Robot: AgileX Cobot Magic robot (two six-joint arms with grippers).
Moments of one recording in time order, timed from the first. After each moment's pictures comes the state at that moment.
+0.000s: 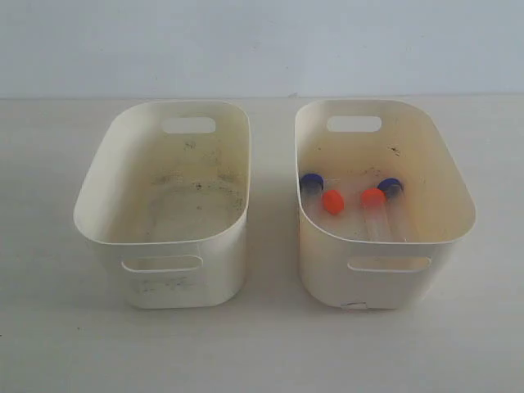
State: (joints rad) left arm -0.01 0.00 0.00 0.03 0.21 -0.03; right arm -0.01 0.00 0.00 0.04 -0.10 0.37
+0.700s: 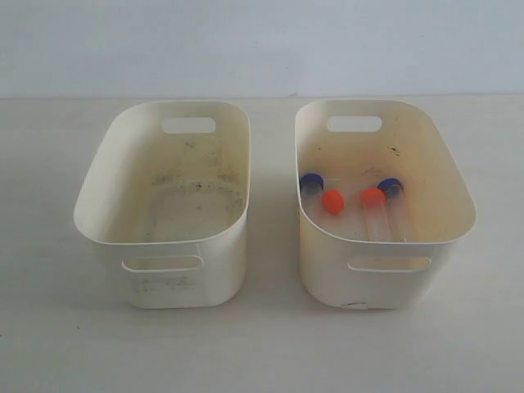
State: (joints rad) left arm -0.01 0.00 0.00 0.03 0.21 -0.03; right arm 0.01 0.43 -0.61 0.07 0.80 -0.06
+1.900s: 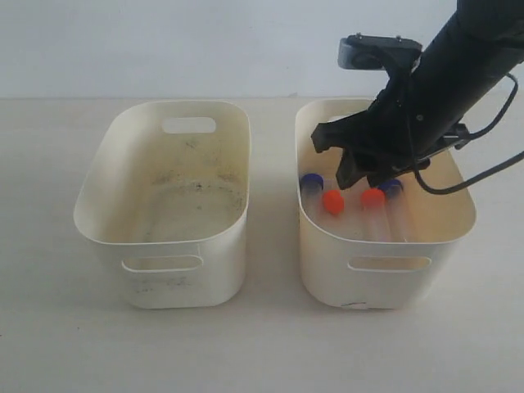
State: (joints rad) left arm -0.01 0.00 0.00 0.03 0.21 -0.03; right arm 0.29 1.66 -1.18 0.27 0.82 -0.02
